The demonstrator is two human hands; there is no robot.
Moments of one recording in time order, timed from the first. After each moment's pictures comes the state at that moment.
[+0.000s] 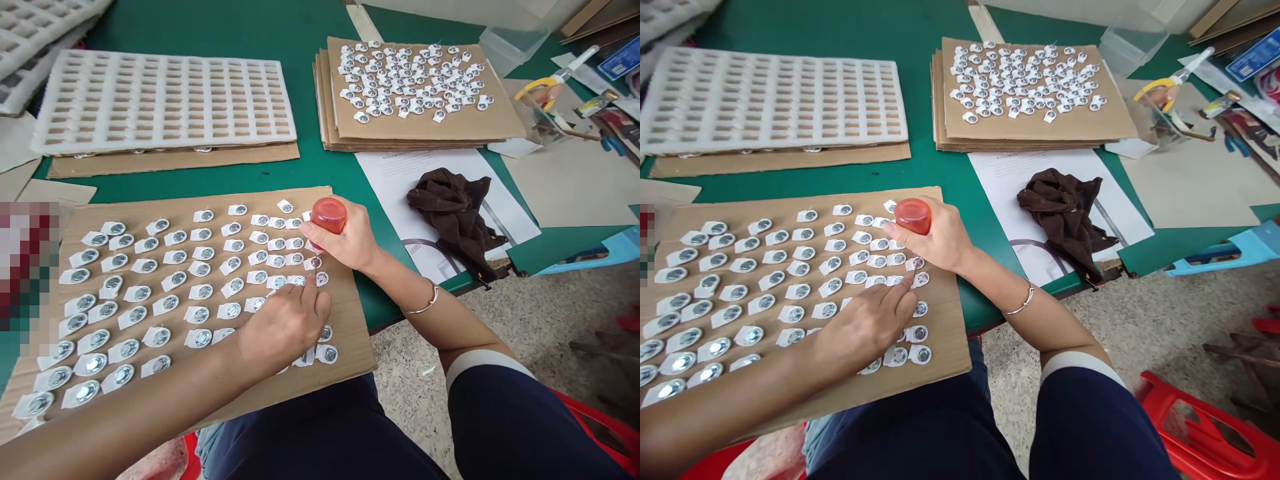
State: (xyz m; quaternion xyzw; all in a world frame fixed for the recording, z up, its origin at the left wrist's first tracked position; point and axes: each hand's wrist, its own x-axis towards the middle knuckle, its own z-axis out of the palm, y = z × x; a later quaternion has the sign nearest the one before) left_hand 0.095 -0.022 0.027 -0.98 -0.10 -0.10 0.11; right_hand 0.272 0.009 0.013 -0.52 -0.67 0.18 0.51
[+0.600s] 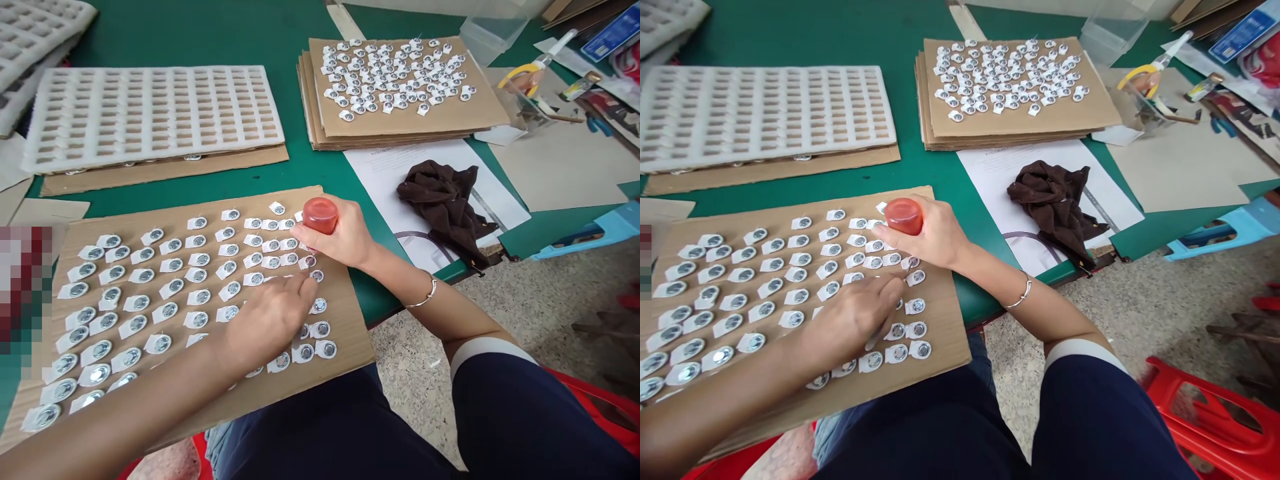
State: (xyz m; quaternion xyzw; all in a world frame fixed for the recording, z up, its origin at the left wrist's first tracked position) left_hand 0.092 -0.008 0.038 -0.99 -0.14 -0.04 -0.07; right_hand 0.275 0.004 0.025 -0.52 -0.66 0.18 0.51
